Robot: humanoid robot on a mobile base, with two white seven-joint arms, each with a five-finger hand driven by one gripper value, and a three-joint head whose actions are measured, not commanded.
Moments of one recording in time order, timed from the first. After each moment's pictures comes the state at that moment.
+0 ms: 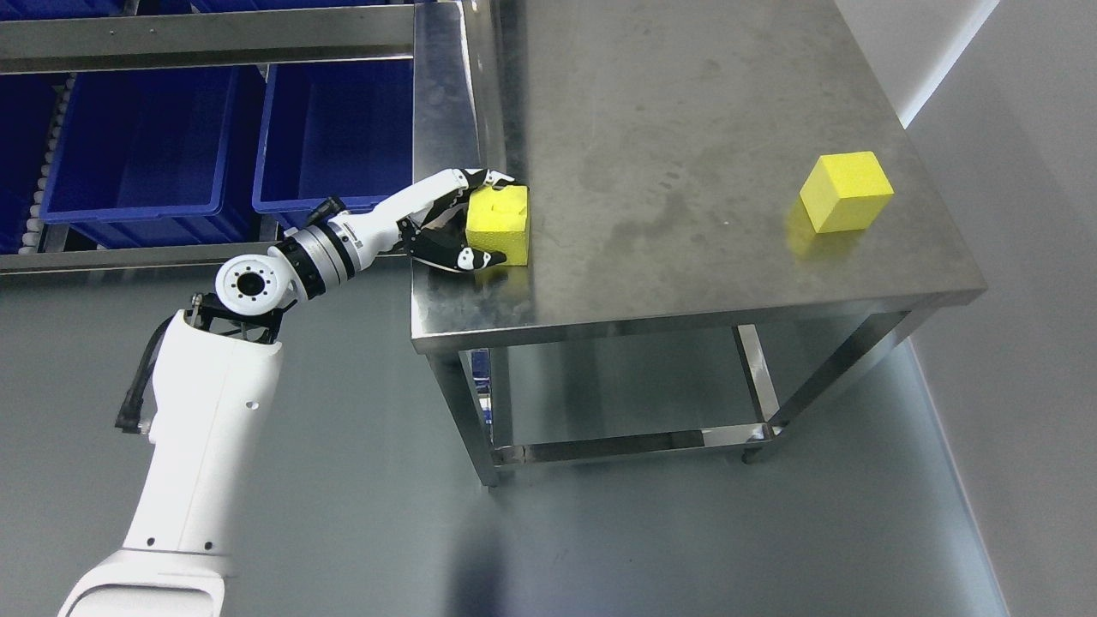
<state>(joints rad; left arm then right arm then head) -0.60 0.13 -0.13 -1.22 -0.21 -0.13 -0.81 0.00 0.00 -0.09 0.00 0.00 -0.10 -0.03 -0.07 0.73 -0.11</state>
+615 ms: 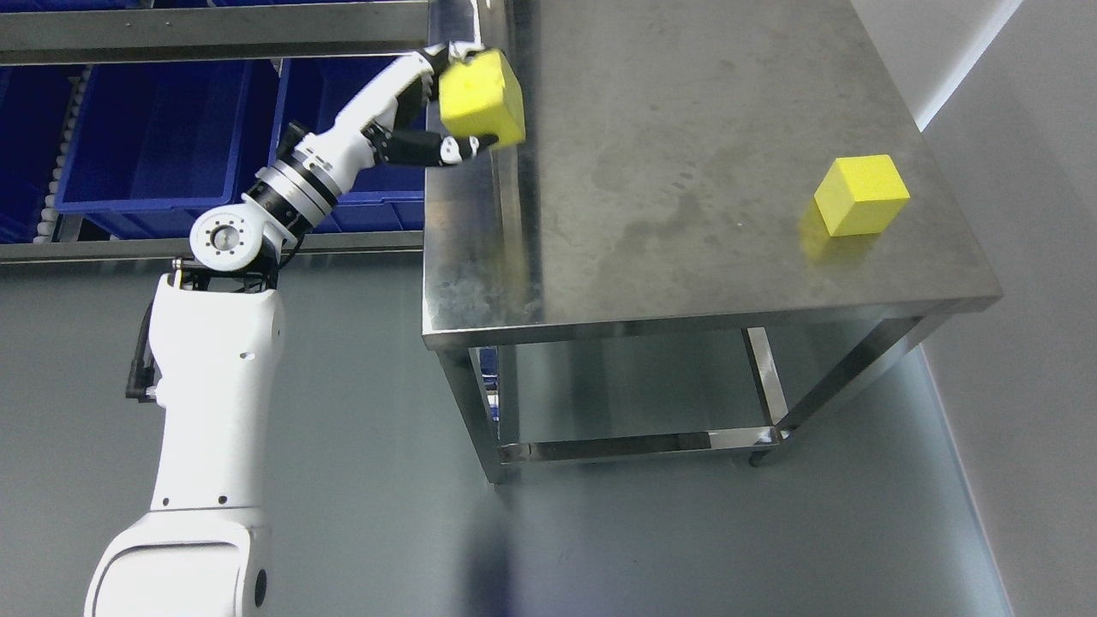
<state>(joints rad) -0.72 0.04 0.04 -1.19 0.01 -0.20 -0.59 0.00 0.00 -0.09 0.00 0.00 -0.10 -0.03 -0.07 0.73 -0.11</state>
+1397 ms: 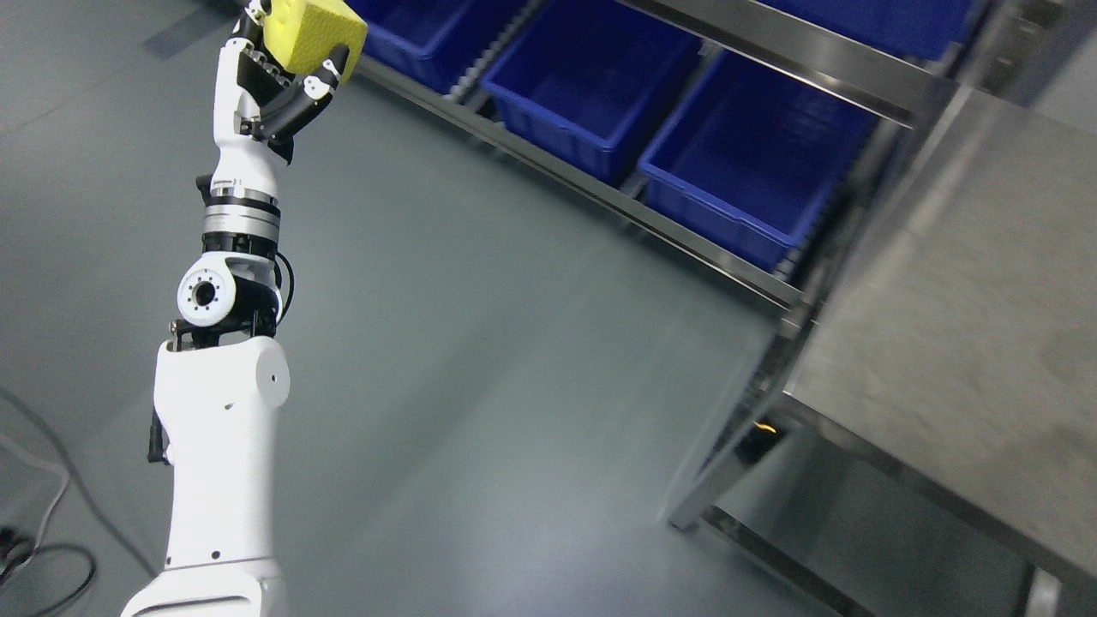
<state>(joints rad) -0.54 0.01 0.10 -1.29 0.24 -0.18 -0.18 0.00 0.00 -0.09 0.00 0.00 -0.10 -0.04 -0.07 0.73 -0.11</state>
